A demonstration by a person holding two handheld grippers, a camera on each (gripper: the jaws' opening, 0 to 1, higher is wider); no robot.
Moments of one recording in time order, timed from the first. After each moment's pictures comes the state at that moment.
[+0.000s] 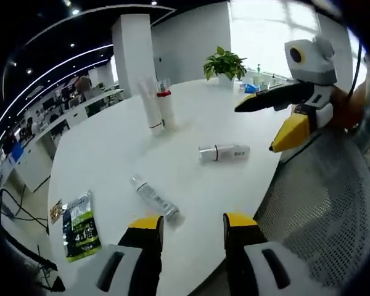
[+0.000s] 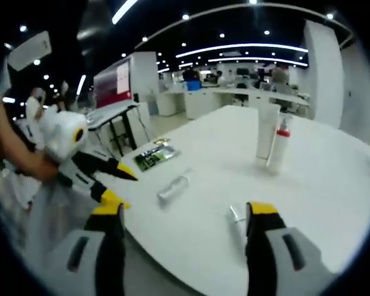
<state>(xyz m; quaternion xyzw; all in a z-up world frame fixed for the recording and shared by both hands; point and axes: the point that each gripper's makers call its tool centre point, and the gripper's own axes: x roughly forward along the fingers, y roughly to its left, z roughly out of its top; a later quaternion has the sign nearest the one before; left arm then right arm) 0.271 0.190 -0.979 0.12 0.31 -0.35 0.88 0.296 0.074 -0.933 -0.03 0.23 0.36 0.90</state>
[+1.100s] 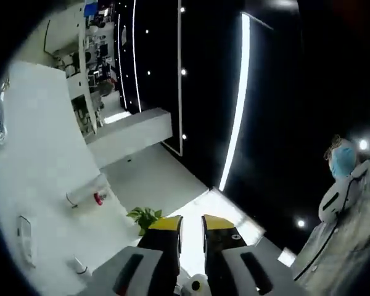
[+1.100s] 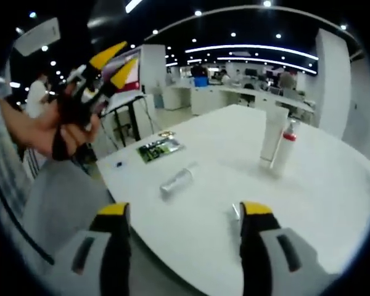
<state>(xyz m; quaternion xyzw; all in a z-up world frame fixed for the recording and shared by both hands) 0.295 0.176 -0.785 -0.58 0.02 -0.44 0.68 0.283 0.082 -0.941 -0.08 0.24 0.39 0.89</state>
